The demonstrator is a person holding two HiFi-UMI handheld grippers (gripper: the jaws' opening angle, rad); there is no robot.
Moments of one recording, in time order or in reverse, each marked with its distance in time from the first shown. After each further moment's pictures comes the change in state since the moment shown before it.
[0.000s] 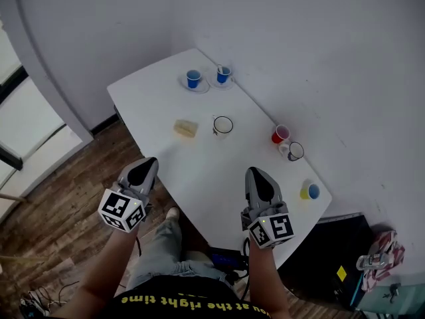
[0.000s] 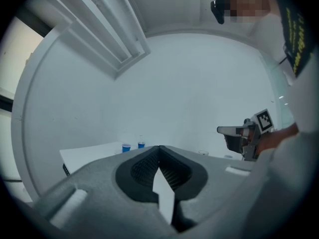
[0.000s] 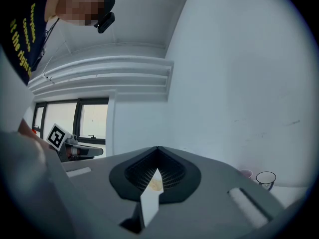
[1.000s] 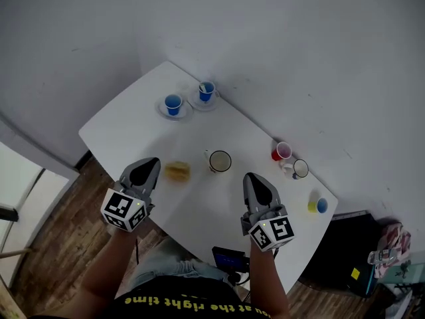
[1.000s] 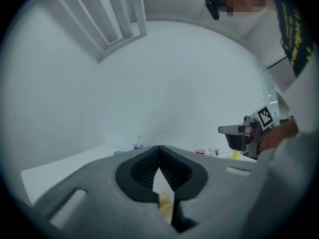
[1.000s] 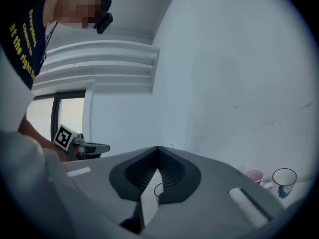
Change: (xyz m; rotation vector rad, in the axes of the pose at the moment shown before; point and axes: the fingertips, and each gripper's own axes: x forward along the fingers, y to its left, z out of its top) left arm 0.181 0.108 0.010 0.053 0.066 -0.225; right arm 0.136 -0.068 -0.030 0.053 0.053 -0.169
